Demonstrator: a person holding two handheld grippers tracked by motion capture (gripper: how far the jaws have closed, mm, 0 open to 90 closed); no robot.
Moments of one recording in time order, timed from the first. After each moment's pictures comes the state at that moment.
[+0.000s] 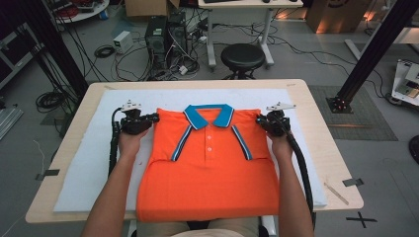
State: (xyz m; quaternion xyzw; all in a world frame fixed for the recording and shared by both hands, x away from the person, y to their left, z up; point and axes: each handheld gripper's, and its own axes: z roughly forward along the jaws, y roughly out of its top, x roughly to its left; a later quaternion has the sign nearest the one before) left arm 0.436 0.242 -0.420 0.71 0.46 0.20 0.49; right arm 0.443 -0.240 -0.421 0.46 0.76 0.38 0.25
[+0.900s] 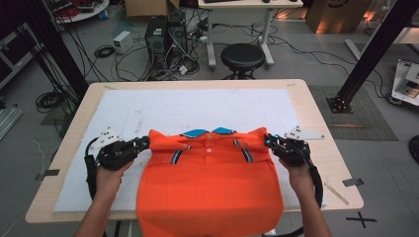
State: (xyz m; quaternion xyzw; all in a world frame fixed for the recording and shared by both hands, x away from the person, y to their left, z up) left arm 0.301 0.254 -0.398 0.71 0.38 0.19 0.56; right arm 0.320 -0.260 -0.392 0.41 0.76 0.45 0.24
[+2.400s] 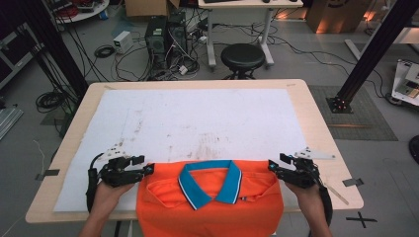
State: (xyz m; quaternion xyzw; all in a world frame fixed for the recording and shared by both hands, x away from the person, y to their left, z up) left arm 0.296 0.254 -0.439 0.76 0.43 0.10 0.47; right arm 0.287 -0.279 -0.426 0.48 0.75 0.43 0.16
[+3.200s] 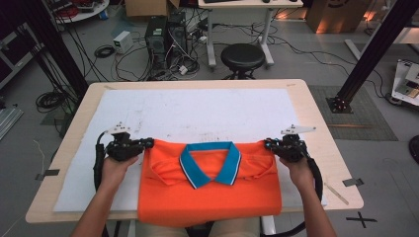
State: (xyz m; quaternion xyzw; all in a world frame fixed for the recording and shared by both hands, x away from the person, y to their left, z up) left arm 0.368 0.257 -0.415 0.74 0.45 0.11 0.49; right arm 0.365 -0.271 -0.419 0.44 0.79 0.40 0.17
